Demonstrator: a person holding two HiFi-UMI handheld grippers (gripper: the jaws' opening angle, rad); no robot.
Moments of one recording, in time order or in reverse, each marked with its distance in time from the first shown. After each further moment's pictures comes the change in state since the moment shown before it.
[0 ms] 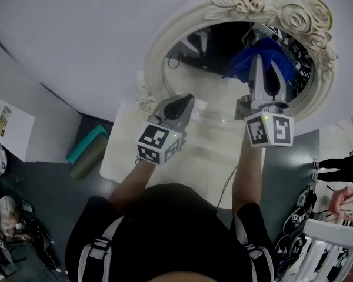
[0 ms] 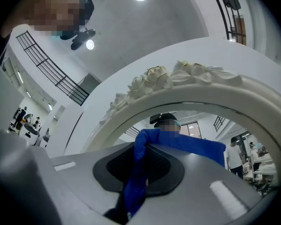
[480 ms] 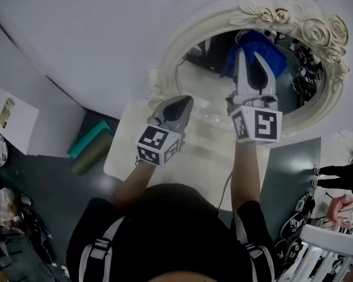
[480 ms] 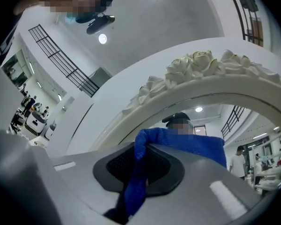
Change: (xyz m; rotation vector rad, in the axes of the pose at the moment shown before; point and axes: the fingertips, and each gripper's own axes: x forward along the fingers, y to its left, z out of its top) left arm -0.027 0.033 -0.006 -0.022 0.003 0.056; right arm 0.037 0.070 -0.016 -0.111 0.033 0.074
